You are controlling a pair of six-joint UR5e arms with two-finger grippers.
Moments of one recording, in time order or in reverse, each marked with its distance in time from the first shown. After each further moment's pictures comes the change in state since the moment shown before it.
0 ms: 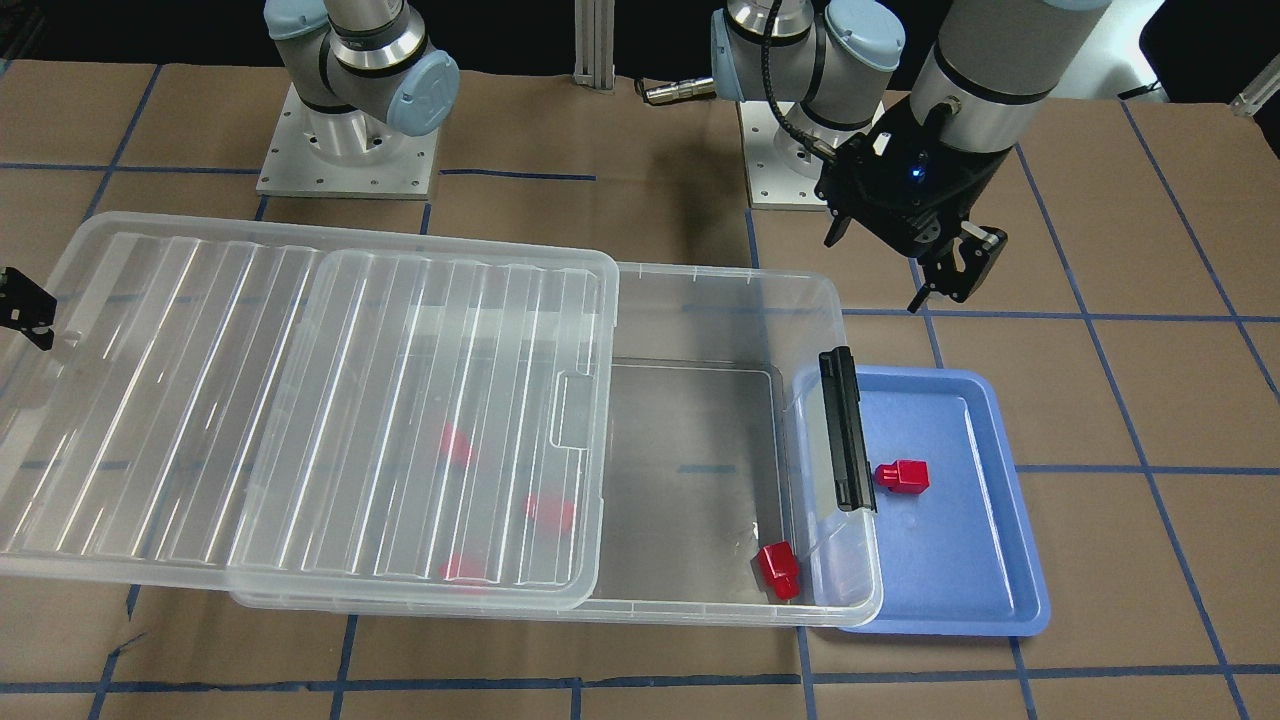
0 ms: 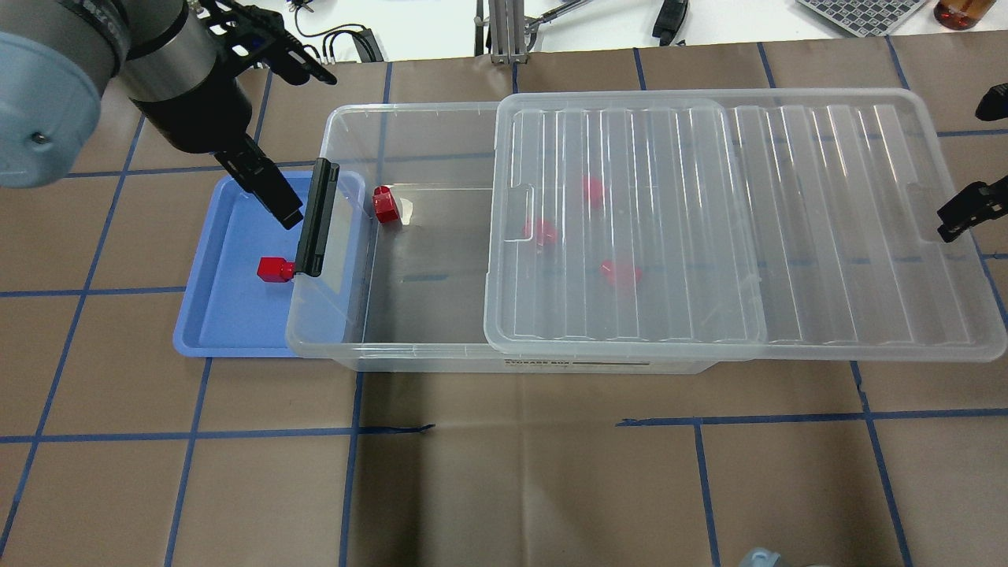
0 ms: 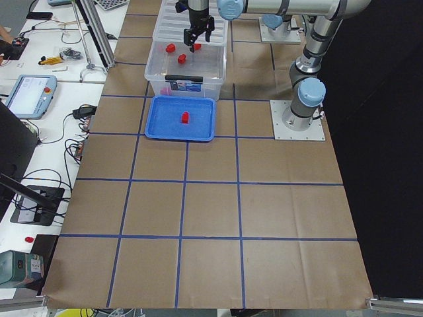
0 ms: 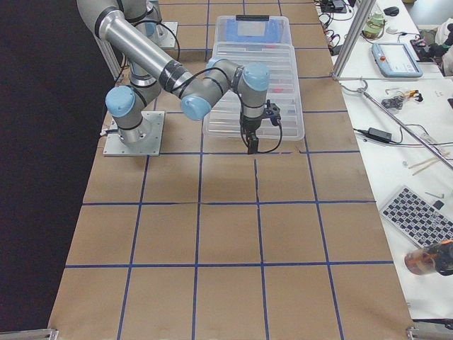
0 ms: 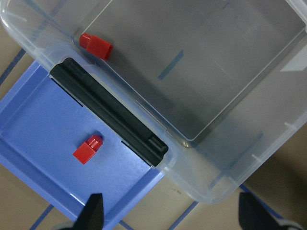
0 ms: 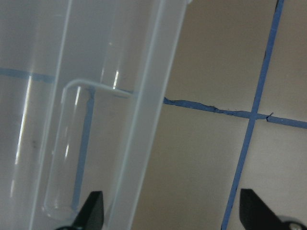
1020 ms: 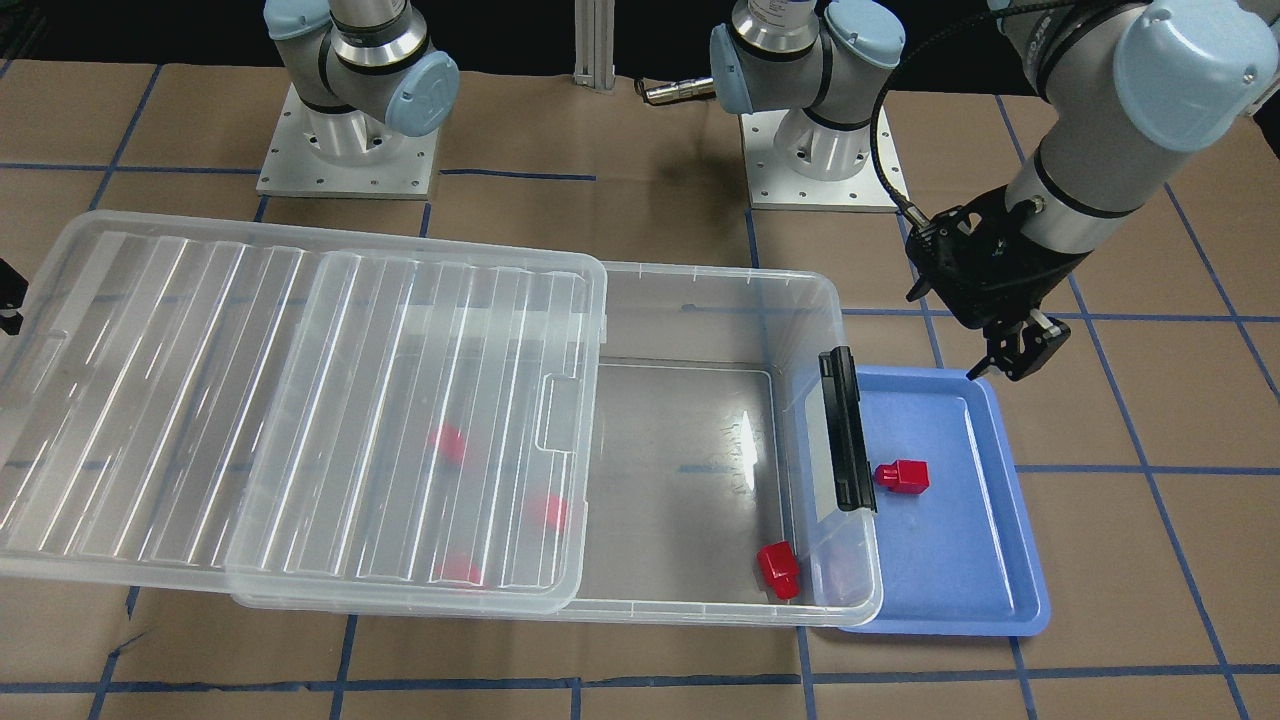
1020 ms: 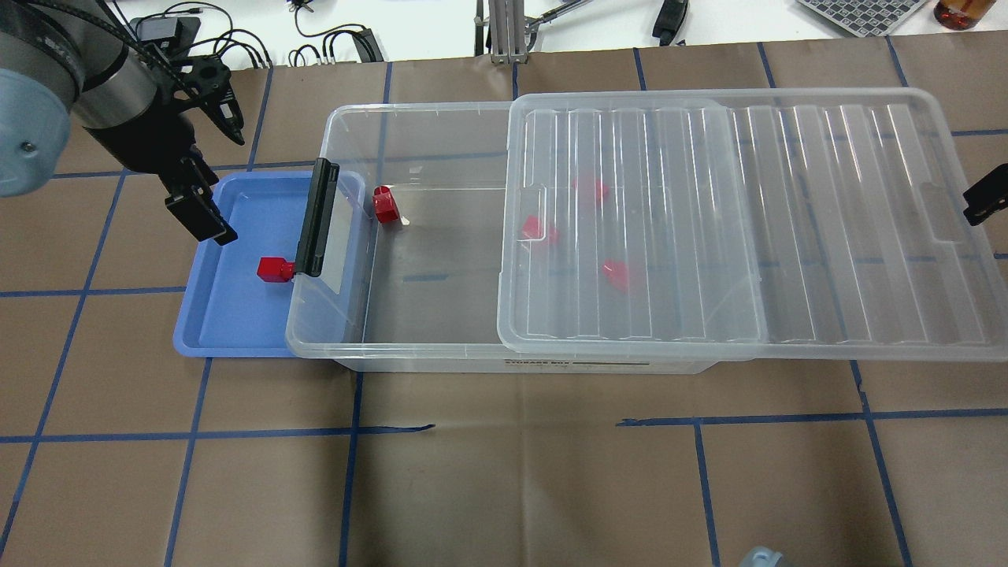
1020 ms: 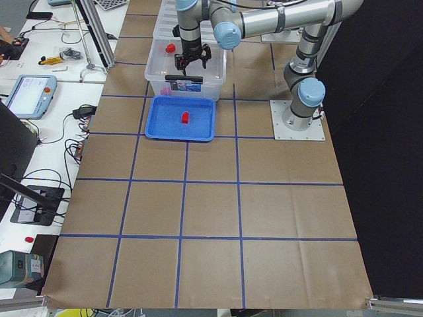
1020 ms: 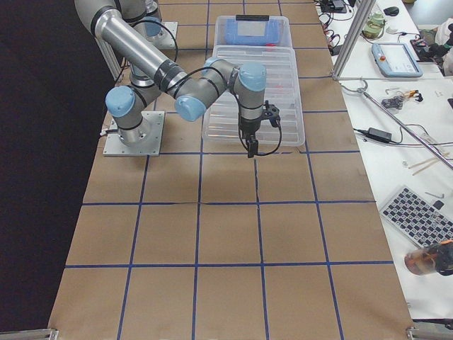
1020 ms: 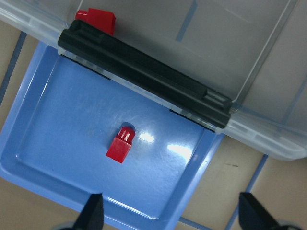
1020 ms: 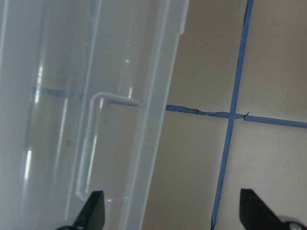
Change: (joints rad) left arm 0.139 -0.086 -0.087 0.155 0.001 0.388; right arm 0.022 -0.065 -0.038 0.047 0.000 0.074
